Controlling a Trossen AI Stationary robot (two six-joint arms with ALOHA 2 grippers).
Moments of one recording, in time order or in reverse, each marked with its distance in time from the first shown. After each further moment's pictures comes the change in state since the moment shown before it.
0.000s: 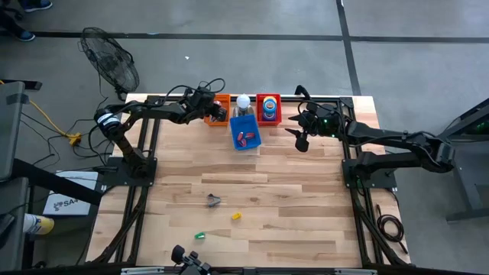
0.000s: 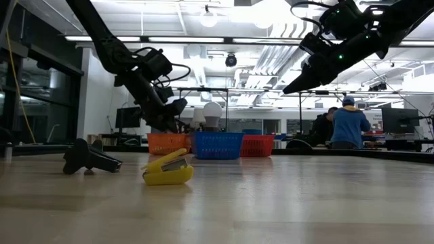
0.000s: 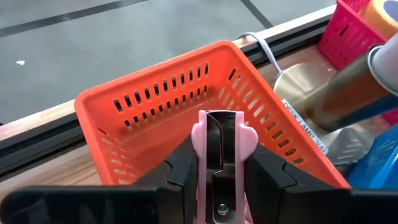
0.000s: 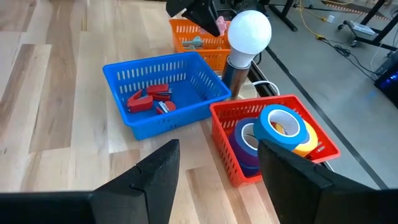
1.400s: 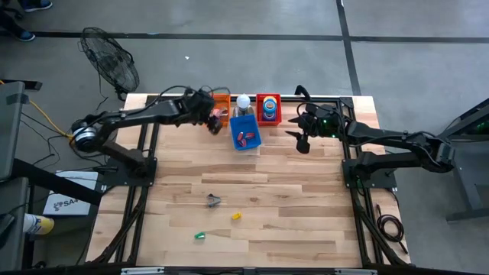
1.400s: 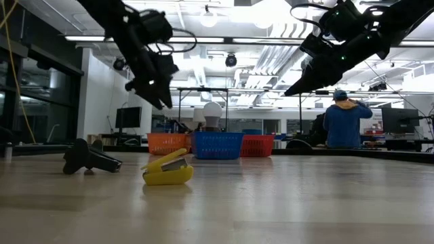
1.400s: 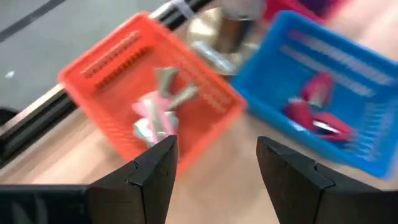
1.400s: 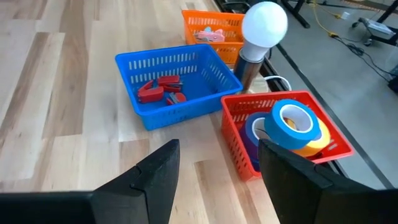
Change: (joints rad) left arm -0.182 -0.278 0.136 -0.598 -0.004 0.084; right arm 0.000 -0.001 -0.002 -0.035 -0.035 -0.028
